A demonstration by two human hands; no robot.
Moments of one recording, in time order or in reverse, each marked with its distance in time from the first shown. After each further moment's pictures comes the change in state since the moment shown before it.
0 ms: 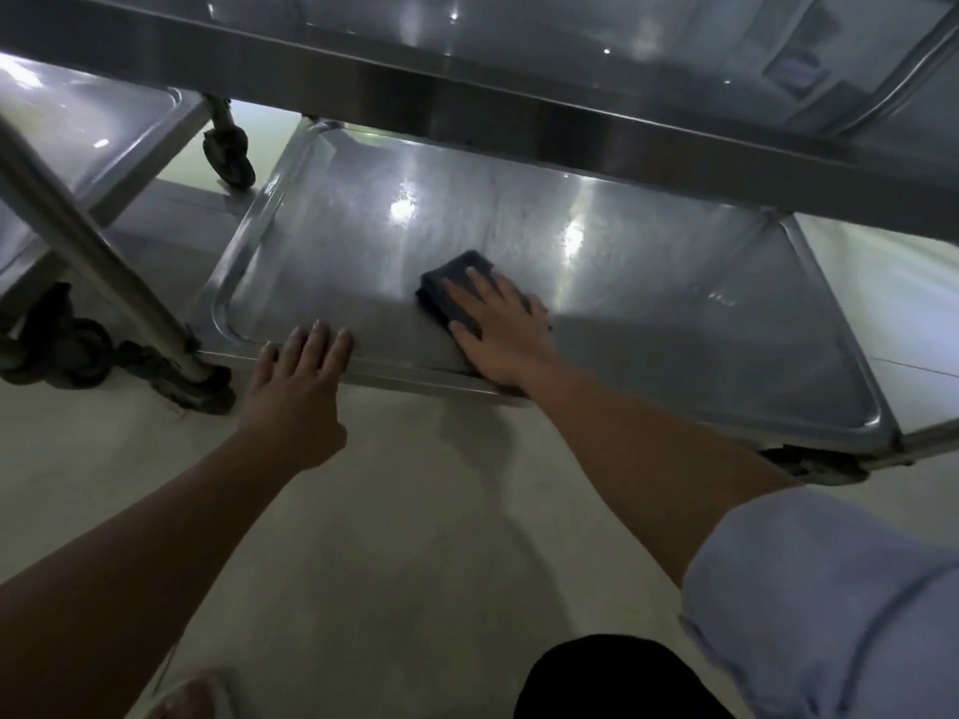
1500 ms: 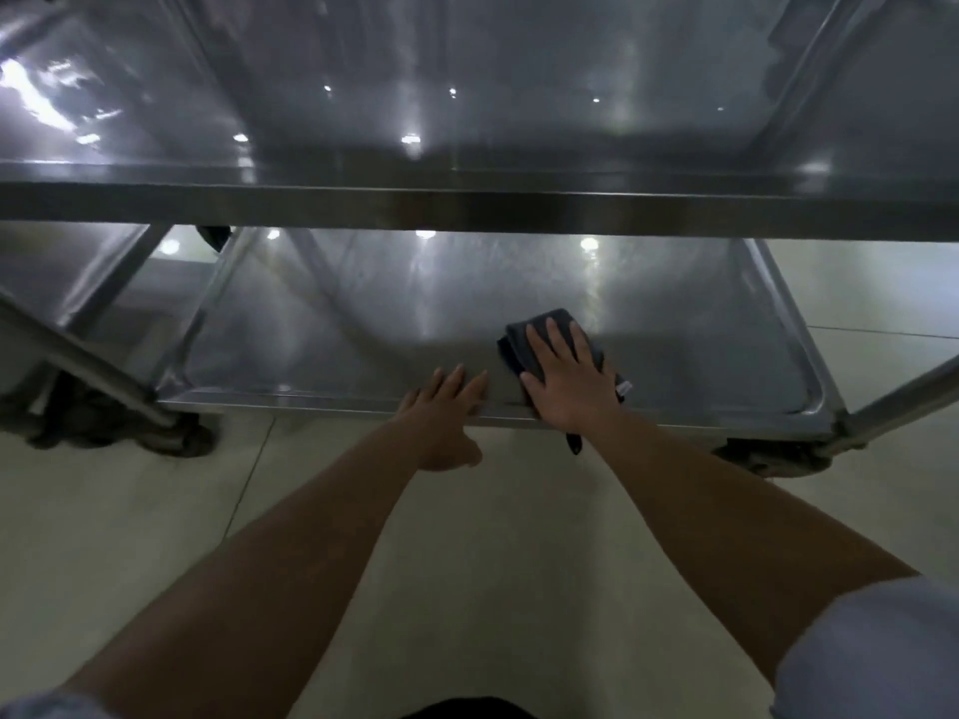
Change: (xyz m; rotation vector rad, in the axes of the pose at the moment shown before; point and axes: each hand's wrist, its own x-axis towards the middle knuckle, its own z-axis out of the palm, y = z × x) left_hand 0.025 0.207 -0.062 -0.179 -0.394 0.234; right_hand -0.093 0.143 -0.013 0.133 -0.084 0.231
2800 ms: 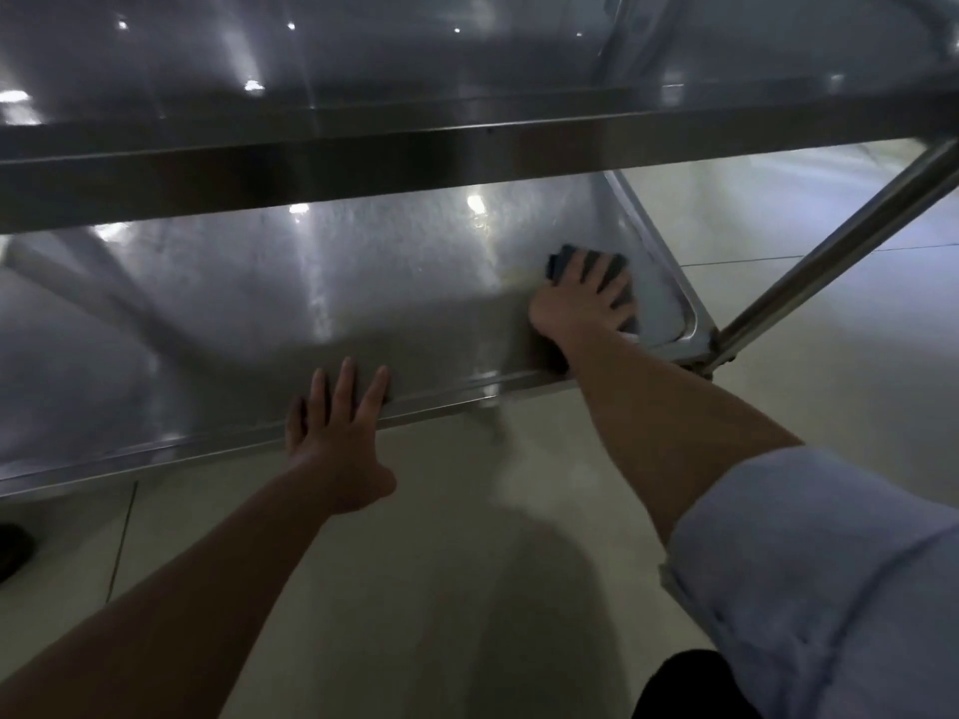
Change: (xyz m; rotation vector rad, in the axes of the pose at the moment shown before) left_hand 0.039 -0.014 0.018 0.143 0.101 -0.063; right_hand 0.053 0.081 -0.047 0.120 0.111 0.721
